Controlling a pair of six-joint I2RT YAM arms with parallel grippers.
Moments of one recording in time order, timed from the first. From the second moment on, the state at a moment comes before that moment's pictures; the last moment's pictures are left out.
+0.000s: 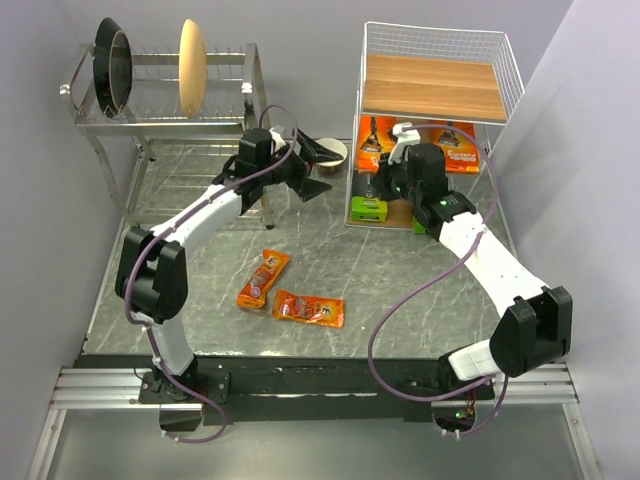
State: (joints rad) left arm -0.44 1.81 1.48 0.04 0.58 -1.40; right arm 0.35 1.41 1.23 -0.22 -0.11 0.12
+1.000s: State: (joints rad) left arm -0.44 1.80 1.51 -0.03 0.57 -1.18; right arm 0.41 1.16 0.99 -0.14 -0.03 0.13
